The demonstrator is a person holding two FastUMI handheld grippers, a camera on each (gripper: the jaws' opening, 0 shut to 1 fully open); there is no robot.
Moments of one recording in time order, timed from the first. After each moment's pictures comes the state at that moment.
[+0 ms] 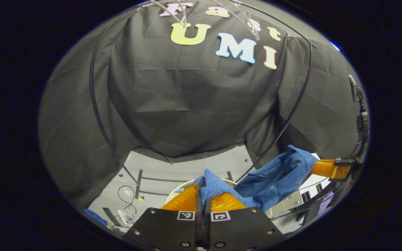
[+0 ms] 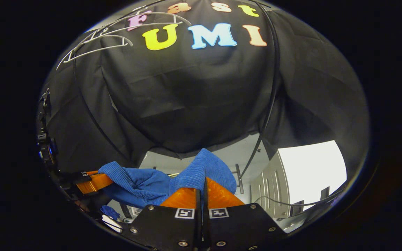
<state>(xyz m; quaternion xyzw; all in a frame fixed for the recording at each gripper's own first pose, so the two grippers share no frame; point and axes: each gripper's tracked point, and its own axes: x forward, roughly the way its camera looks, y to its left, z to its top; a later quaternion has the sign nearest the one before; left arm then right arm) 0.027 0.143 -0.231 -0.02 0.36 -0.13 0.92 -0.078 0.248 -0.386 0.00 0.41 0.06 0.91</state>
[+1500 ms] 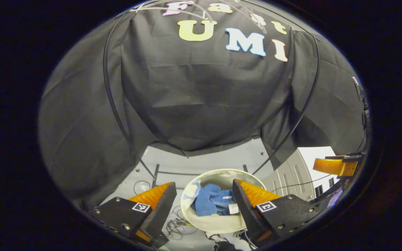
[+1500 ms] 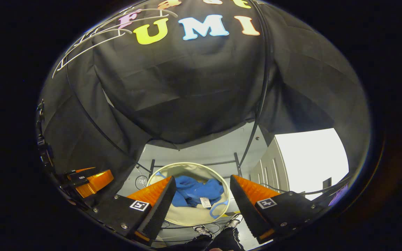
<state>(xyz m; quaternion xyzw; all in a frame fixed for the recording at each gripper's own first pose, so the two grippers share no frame) 0.020 0.179 -0.216 0.03 0.36 -0.07 0.93 -0.087 0.230 -0.373 0.03 0.43 0.05 0.90</state>
